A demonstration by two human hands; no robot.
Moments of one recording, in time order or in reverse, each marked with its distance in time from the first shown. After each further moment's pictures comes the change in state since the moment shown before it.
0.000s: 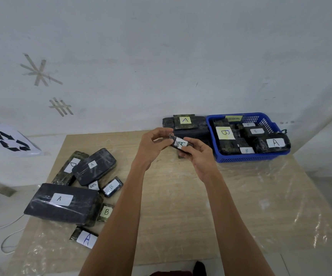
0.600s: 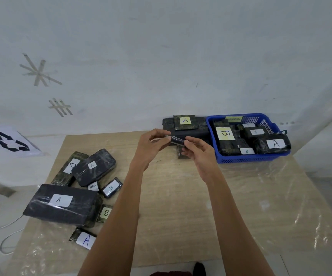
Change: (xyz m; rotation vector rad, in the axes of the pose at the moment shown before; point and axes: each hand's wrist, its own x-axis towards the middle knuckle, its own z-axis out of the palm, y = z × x) left_hand 0.005 -0.003 -0.005 -0.078 0.023 -0.051; right_hand 0.004 -0.003 -0.002 -0.068 0.023 -0.036
